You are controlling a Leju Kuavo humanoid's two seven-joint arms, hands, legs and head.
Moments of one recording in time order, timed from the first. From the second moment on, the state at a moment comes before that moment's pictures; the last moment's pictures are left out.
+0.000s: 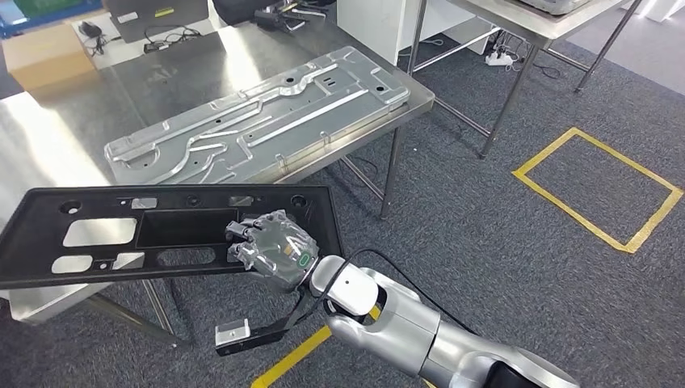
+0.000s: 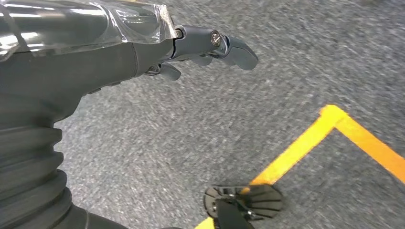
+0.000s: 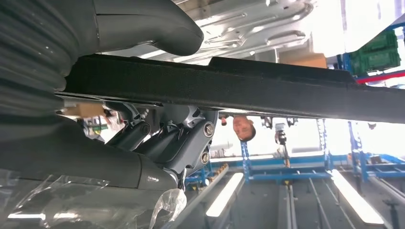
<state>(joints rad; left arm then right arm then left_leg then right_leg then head) -0.15 -0.09 -0.96 -0.24 0.89 0.70 -0.21 -1.07 0.37 1.41 -1.16 0.68 -0.28 -0.23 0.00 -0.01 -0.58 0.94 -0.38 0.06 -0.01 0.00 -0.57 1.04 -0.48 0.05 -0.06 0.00</state>
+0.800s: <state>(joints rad) -0.15 -0.09 -0.94 -0.24 0.83 0.70 -0.19 -1.06 0.37 1.42 -1.16 0.68 -0.28 -0.21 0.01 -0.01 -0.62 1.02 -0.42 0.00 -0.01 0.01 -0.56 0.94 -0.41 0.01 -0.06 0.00</state>
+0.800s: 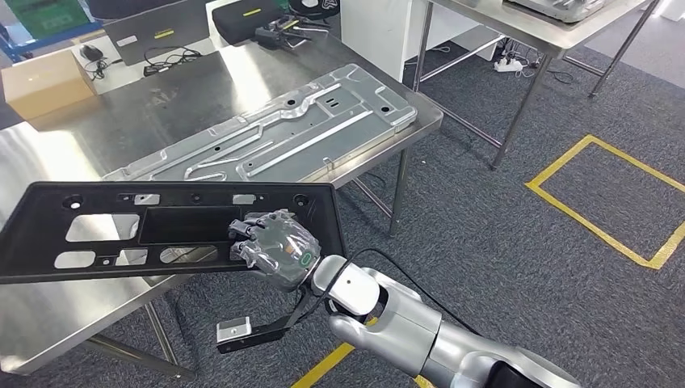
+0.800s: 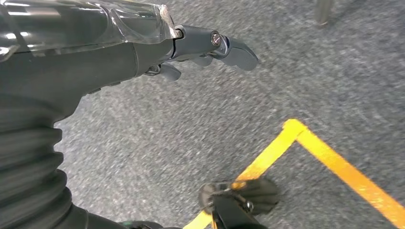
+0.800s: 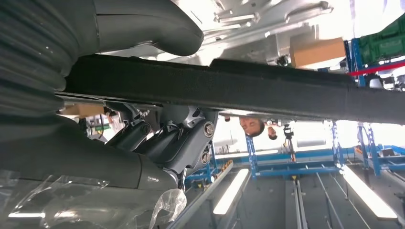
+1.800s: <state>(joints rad) -0.15 -0.09 -0.89 -0.24 0.78 0.70 -0.18 -1.08 0.36 1.42 -1.16 0.68 -0.28 -0.18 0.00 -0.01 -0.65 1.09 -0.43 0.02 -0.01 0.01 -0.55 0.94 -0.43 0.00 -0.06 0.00</state>
